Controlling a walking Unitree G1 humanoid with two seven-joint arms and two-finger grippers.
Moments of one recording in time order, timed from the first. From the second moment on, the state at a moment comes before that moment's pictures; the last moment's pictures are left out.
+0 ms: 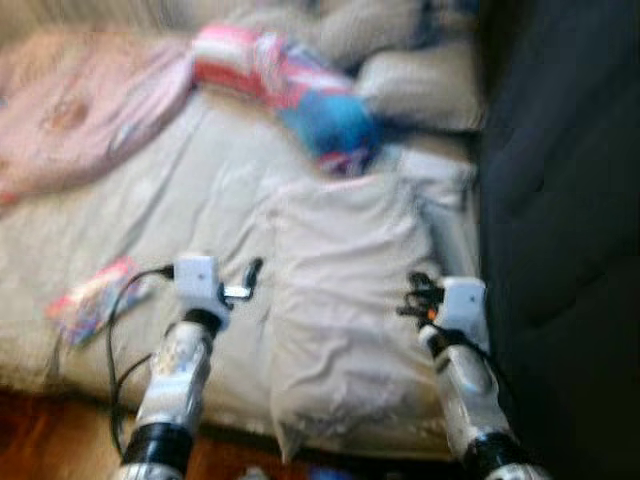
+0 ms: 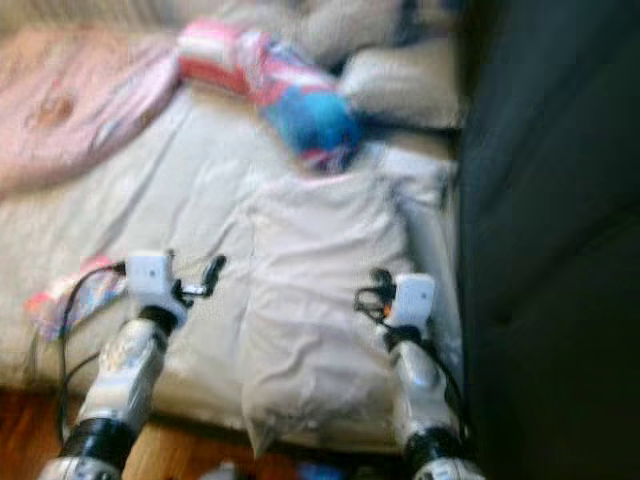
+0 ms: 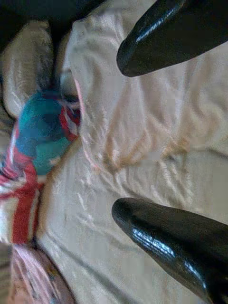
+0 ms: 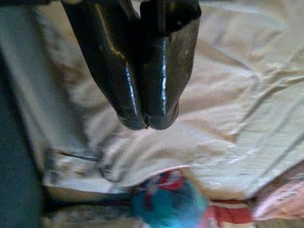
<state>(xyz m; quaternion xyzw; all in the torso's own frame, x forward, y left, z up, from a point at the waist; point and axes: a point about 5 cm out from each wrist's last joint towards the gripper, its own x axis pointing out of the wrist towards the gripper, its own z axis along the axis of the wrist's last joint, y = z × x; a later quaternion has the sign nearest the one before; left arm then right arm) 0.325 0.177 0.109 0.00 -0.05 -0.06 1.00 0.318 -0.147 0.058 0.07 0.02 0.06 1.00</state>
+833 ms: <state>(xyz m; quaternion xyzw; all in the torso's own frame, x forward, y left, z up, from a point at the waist) 0.336 0.173 0.126 0.01 -0.07 -0.08 0.99 0.316 -0.149 0.057 0.07 0.02 0.06 1.00</state>
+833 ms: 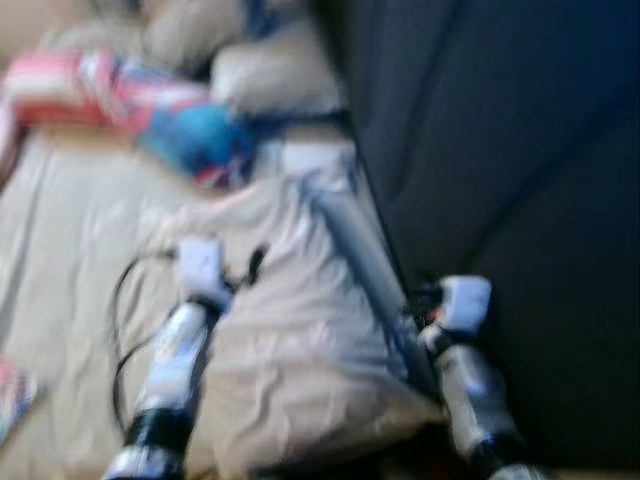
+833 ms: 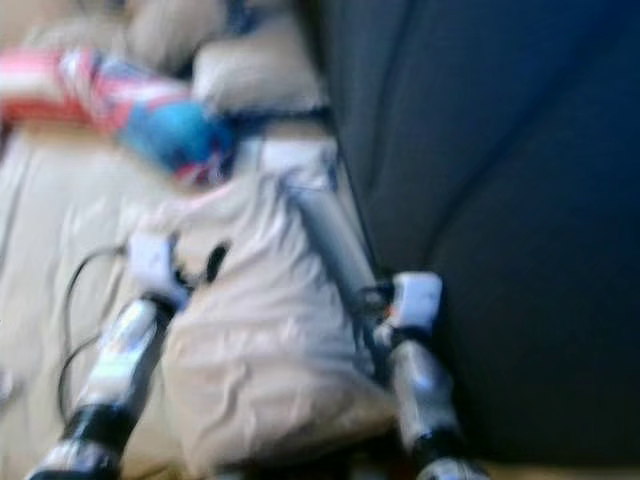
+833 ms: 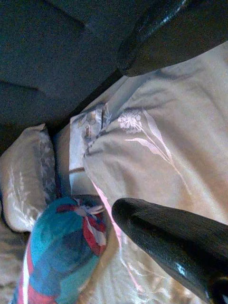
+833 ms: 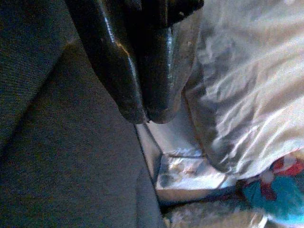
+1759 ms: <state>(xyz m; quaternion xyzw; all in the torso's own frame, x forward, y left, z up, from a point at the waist) 0.329 0.177 0.108 0.00 -0.03 -0.06 1.00 0.313 -0.141 0.052 0.06 0.03 0.08 0.99</state>
